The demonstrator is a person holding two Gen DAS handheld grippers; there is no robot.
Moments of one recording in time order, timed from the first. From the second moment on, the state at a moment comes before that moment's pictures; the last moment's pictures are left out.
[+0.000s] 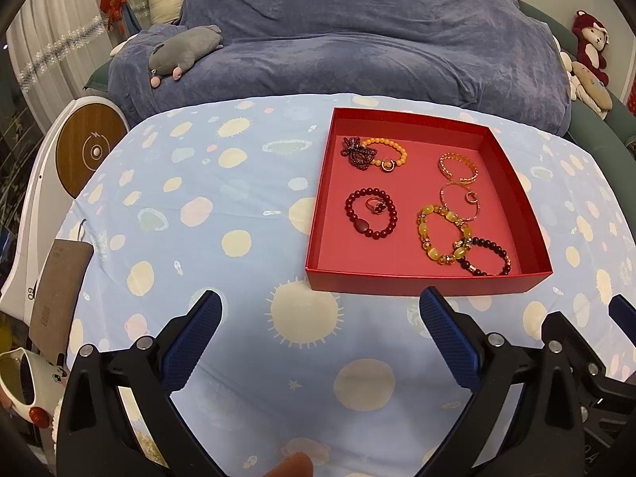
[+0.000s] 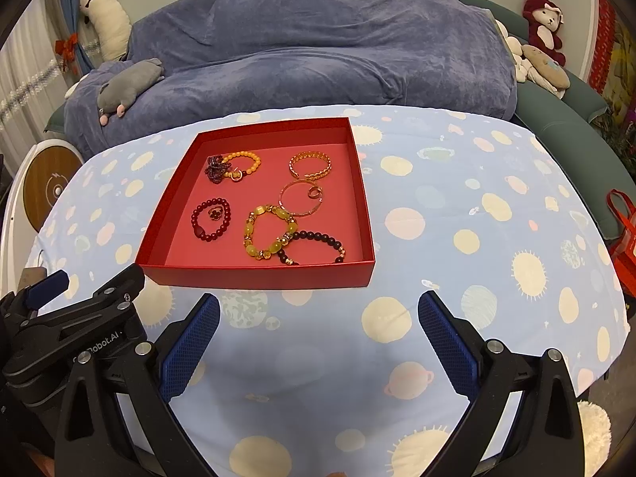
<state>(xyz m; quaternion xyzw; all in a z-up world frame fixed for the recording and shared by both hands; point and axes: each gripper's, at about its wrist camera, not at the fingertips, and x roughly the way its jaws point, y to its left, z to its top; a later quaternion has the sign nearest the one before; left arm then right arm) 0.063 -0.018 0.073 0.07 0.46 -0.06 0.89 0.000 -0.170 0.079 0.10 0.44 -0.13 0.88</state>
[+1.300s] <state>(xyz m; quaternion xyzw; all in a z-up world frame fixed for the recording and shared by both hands) 0.064 -0.020 0.075 0.07 0.46 -0.05 0.89 0.000 -0.171 0.079 0.10 0.44 -0.13 0.88</state>
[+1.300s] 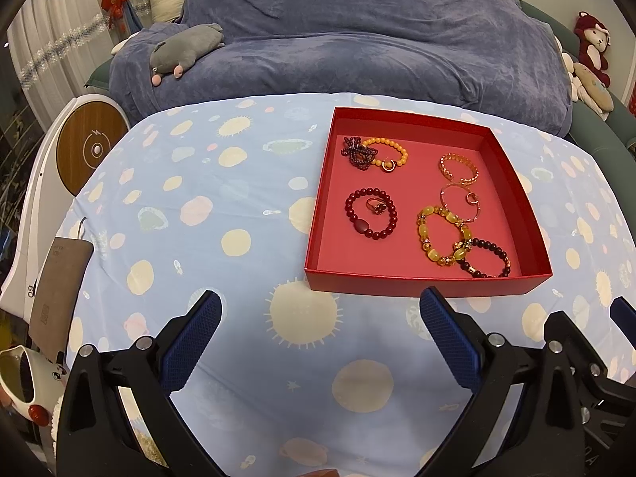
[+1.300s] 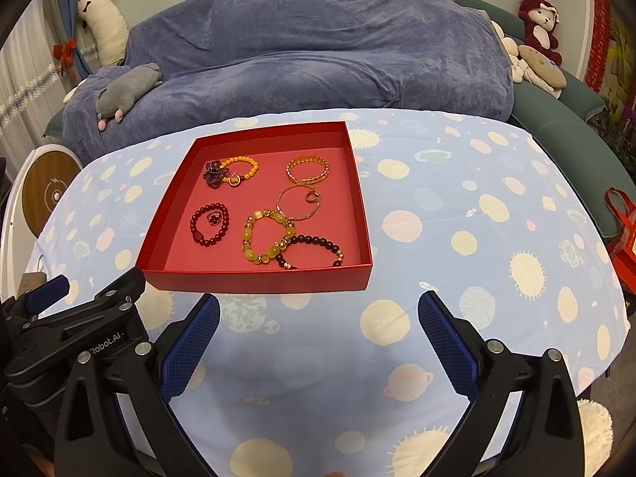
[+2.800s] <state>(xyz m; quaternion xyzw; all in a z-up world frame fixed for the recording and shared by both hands) 0.061 -0.016 0.074 0.07 0.46 -0.05 0.89 0.000 -0.172 0.079 0.10 0.44 -0.13 0.88</state>
